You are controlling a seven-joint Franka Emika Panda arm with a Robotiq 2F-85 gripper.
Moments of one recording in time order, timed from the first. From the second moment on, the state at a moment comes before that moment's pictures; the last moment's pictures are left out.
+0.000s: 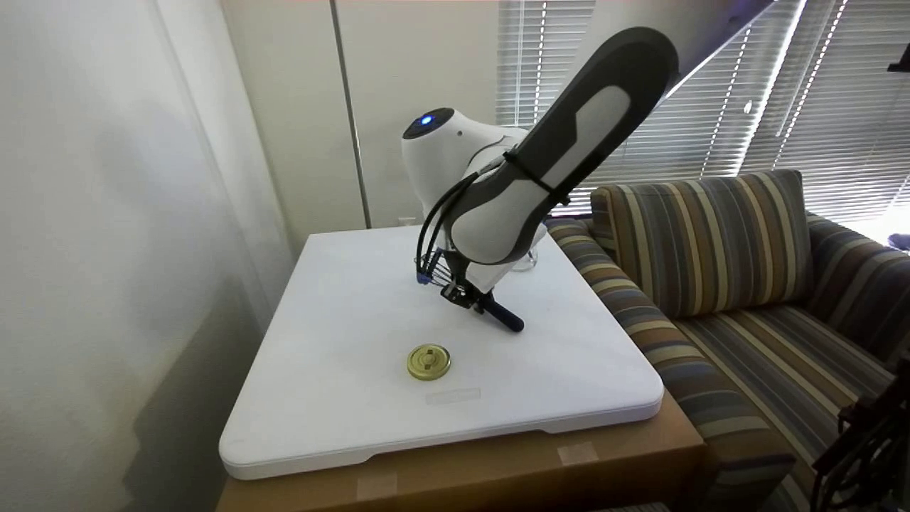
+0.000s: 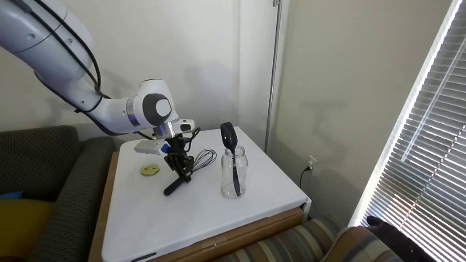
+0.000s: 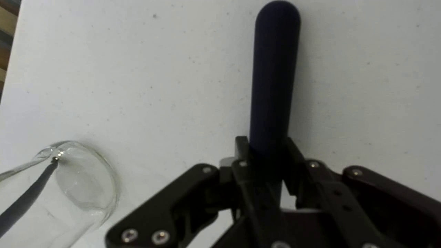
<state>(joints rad) 0.28 1.05 -0.09 -1.39 -0.33 2.38 0.44</state>
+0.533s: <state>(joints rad) 0.28 1.03 -0.09 -1.45 -0.33 2.46 0.31</state>
